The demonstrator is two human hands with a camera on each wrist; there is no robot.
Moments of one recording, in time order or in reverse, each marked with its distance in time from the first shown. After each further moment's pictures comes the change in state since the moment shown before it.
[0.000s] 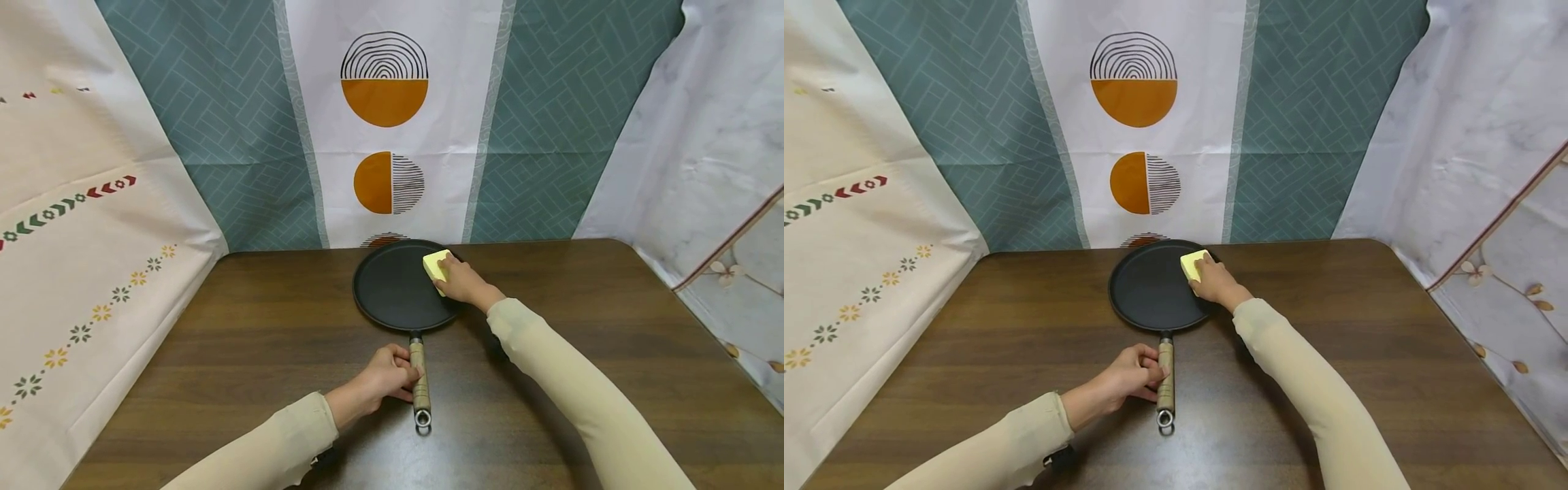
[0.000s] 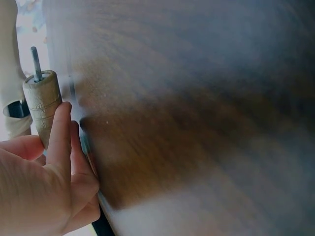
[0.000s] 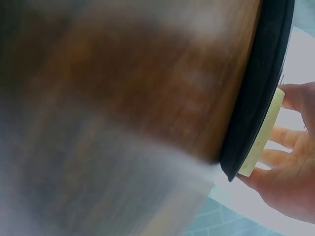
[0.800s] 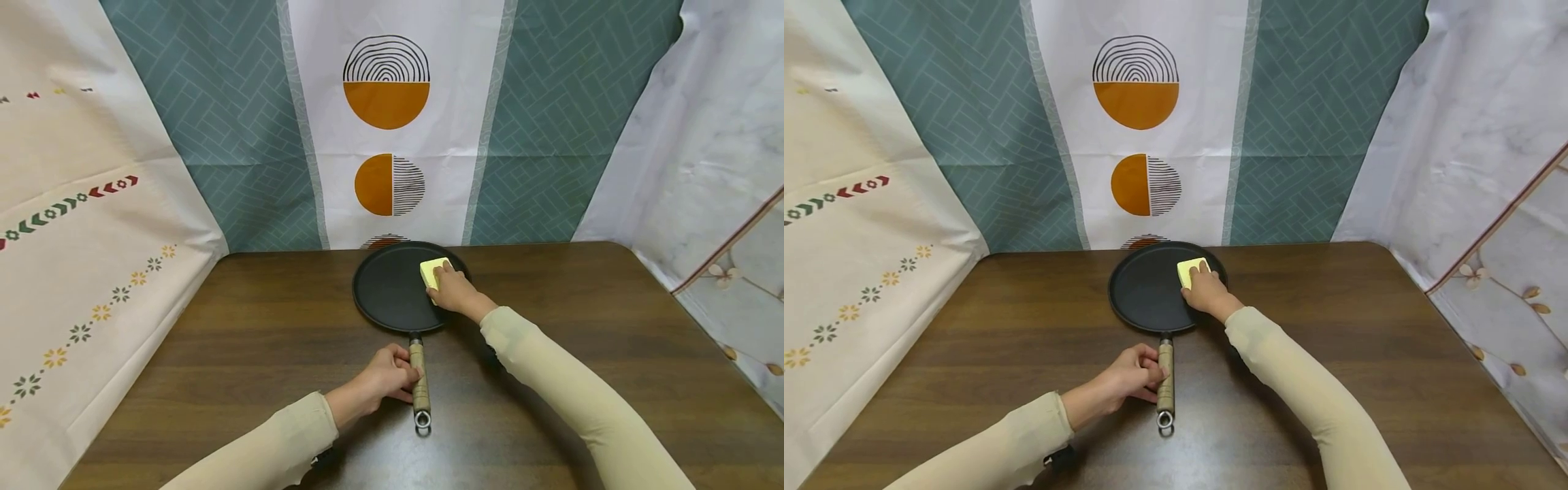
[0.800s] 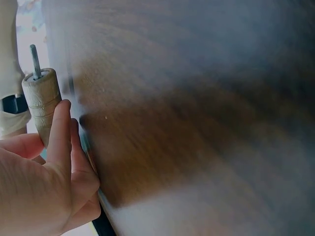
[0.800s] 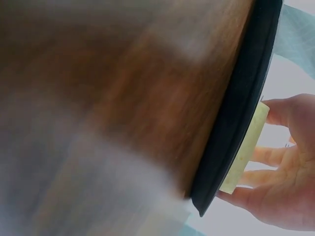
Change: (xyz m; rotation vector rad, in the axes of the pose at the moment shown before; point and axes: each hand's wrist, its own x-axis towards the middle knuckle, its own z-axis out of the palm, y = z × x) left_hand 0.001 0.000 -0.002 0.025 -0.017 -0.006; right_hand -0.013 -0.027 0.006 -0.056 0.033 0.032
